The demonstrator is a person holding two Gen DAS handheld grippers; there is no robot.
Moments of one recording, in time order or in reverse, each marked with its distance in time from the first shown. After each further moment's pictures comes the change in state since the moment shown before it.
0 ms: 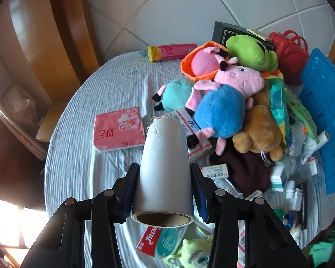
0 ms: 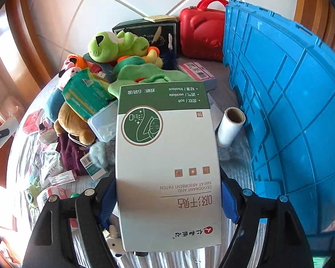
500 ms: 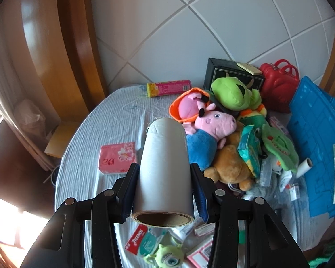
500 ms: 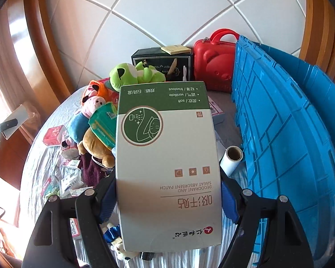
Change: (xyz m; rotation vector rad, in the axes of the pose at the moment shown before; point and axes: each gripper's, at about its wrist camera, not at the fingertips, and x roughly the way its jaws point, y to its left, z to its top) left arm -0.093 -0.043 0.039 -0.043 -0.140 0.028; right arm -0.061 -0.001 0.037 -0.055 -0.127 0.096
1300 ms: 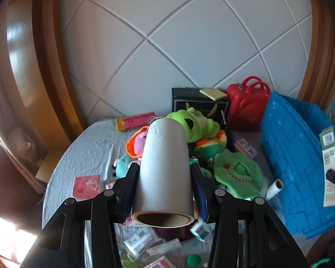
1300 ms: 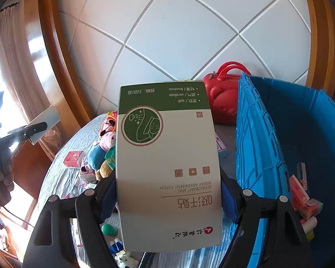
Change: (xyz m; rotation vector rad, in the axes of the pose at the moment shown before) left arm -0.059 -0.139 0.044 0.066 -0.142 -0.051; right arm -0.055 -0.048 0.049 -0.020 -0.157 0.135
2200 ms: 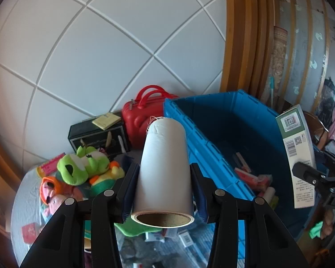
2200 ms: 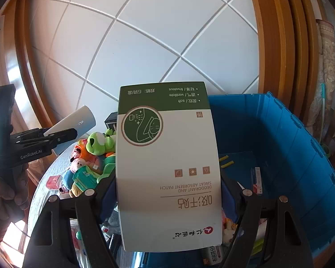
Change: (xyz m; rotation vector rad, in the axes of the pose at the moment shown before) left arm -0.014 -0.286 0.056 0.283 -0.050 -0.334; right arm -0.104 -0.140 0.012 0.122 -0.110 -0.151
